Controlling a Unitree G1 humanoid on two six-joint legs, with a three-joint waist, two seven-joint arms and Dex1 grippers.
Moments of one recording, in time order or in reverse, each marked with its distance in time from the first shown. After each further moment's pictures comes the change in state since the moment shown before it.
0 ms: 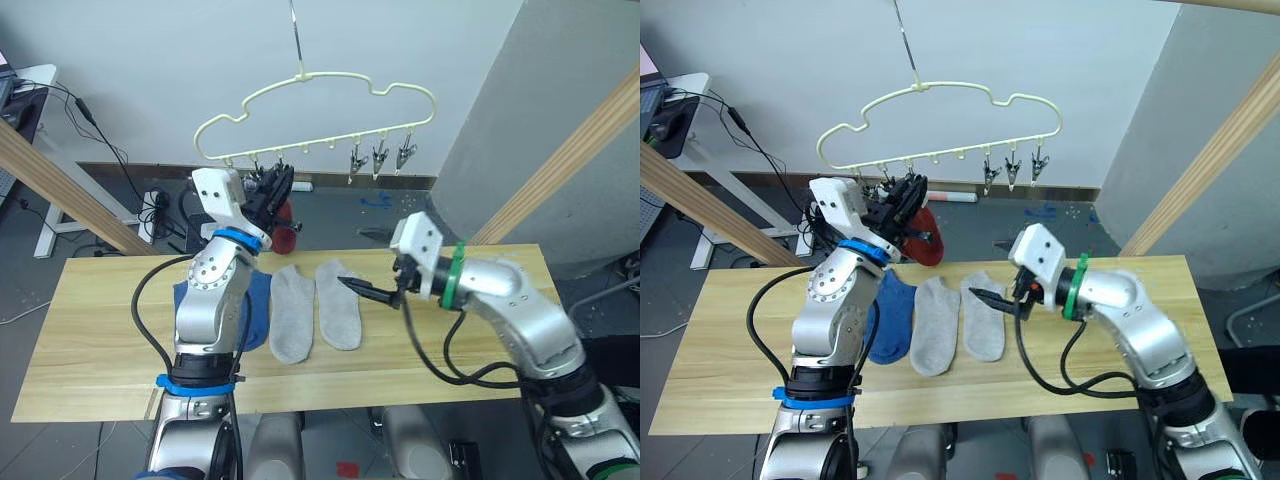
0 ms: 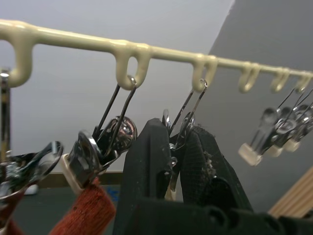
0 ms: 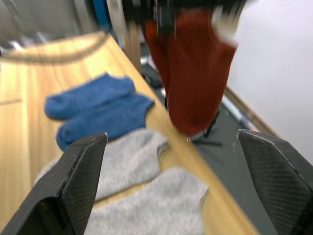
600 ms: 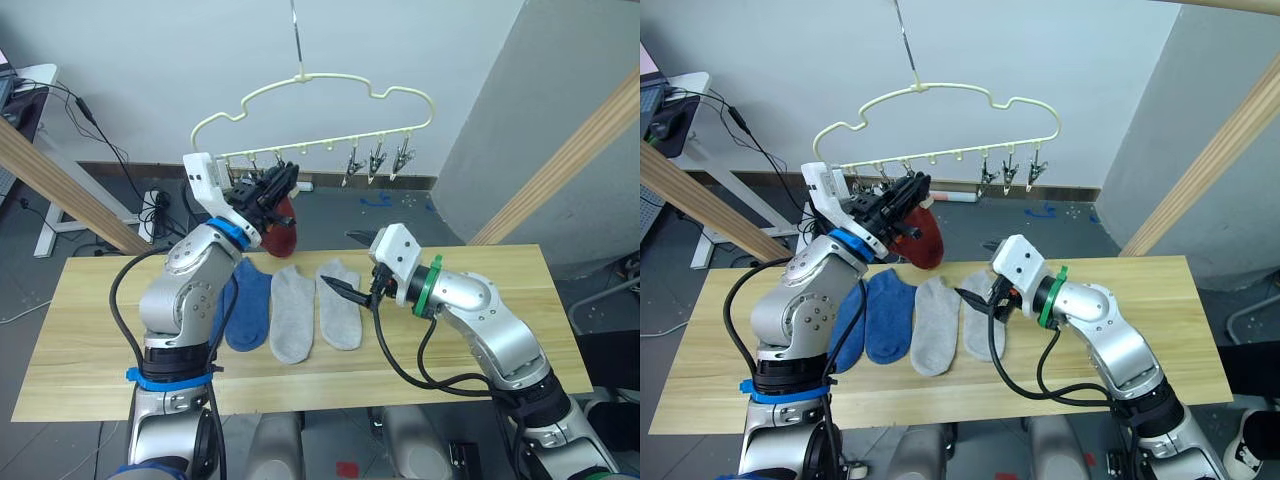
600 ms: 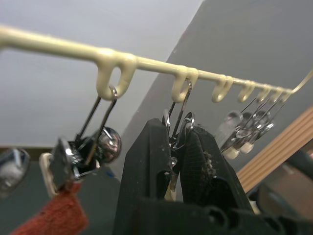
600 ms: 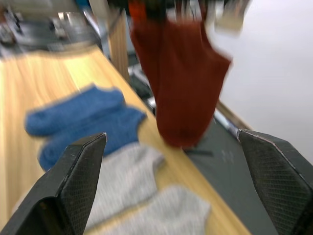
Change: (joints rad) left arm -0.020 0.097 0.015 -0.076 -0.159 0.205 -0.048; right arm 0.027 0.110 -0.004 -0.010 -0.036 -0.088 -0.027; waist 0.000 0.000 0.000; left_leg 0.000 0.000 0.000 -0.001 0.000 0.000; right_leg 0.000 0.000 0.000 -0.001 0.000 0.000
